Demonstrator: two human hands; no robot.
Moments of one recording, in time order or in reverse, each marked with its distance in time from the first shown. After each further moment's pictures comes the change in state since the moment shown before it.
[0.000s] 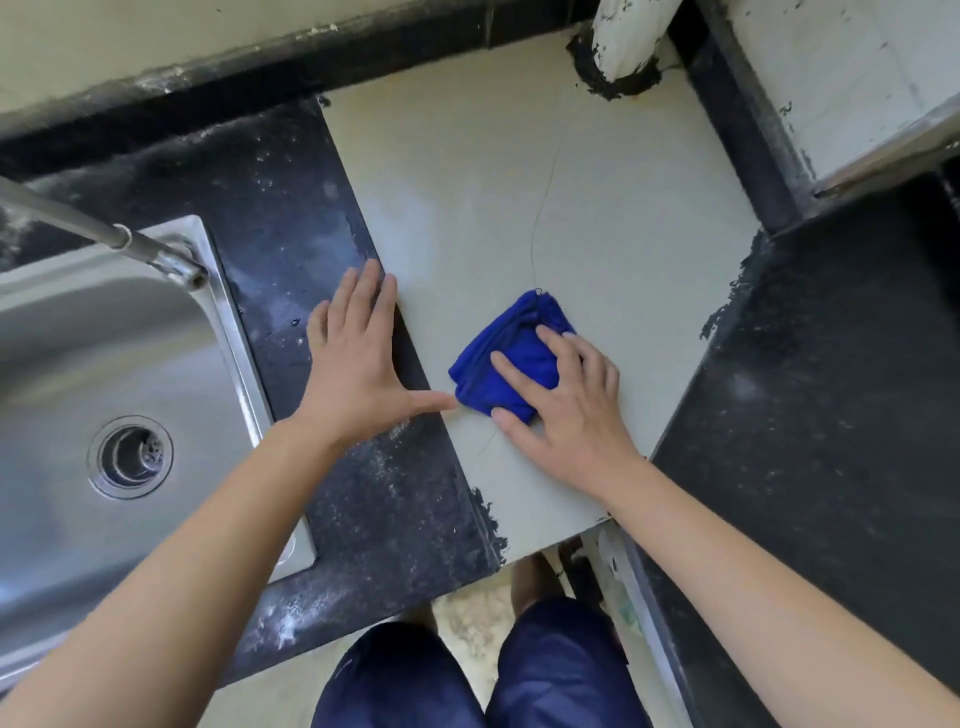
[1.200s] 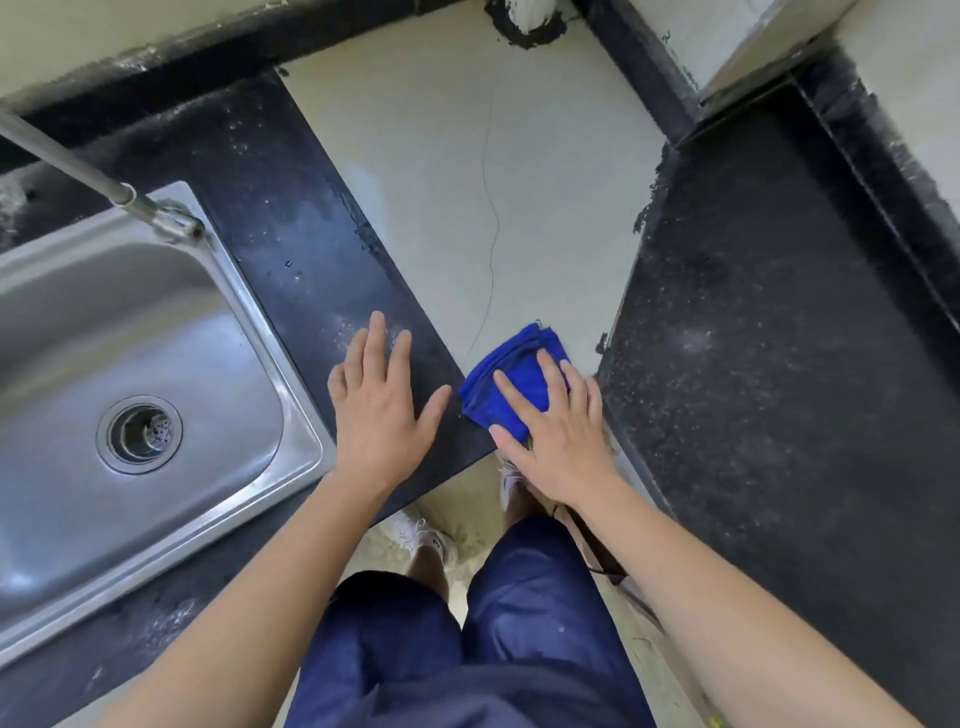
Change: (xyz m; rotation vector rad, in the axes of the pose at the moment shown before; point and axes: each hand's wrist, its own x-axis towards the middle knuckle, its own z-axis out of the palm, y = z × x) left_hand -0.135 0.000 0.054 -0.007 0.145 0.111; right_hand -0.149 -0.072 0.009 -0.088 -0.240 0.292
